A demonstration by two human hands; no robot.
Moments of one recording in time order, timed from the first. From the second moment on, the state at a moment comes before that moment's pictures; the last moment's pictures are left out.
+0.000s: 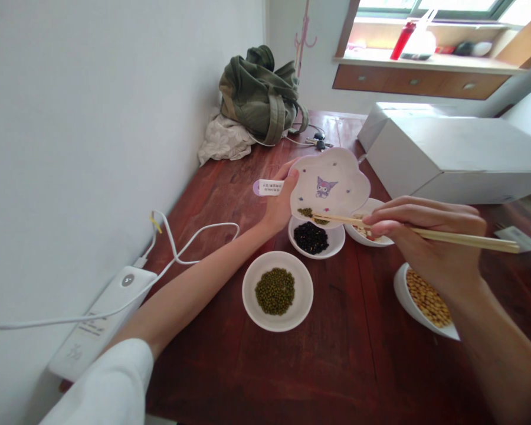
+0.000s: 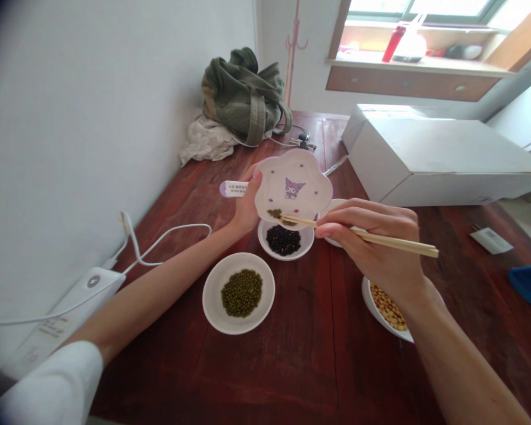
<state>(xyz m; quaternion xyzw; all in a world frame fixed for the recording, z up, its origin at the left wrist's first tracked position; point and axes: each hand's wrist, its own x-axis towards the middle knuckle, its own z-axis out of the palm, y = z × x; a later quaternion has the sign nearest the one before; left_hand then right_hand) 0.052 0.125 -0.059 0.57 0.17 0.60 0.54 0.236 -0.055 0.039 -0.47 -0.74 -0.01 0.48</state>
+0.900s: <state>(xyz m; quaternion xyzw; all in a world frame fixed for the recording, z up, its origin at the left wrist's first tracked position) 0.050 0.118 -0.050 0.57 0.18 0.62 0.51 0.231 -0.059 0.036 -0.44 -0.75 -0.01 0.50</state>
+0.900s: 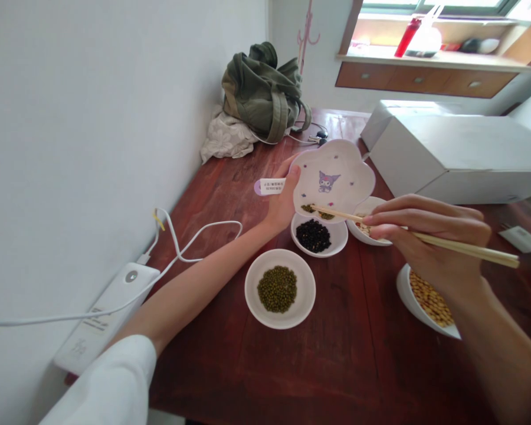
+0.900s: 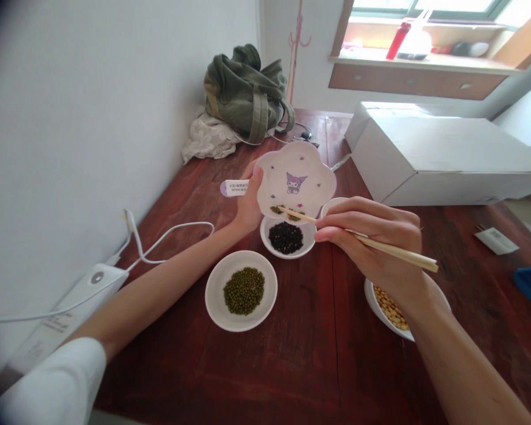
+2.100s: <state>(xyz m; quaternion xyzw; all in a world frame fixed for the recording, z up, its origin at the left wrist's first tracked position) 0.053 0.111 -0.050 0.57 0.17 0.63 0.49 0.225 -0.054 0.028 -0.49 -0.70 0.05 0.51</state>
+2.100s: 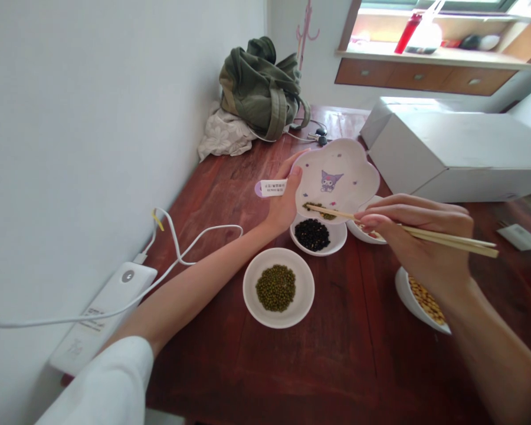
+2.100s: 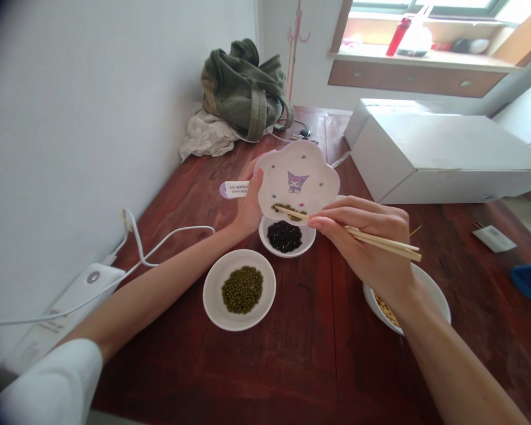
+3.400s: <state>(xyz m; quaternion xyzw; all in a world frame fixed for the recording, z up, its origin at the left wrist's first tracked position) 0.049 0.108 -0.050 0.56 0.16 0.63 0.50 0.226 -0.054 0.031 -0.47 -0.72 0.06 0.50</state>
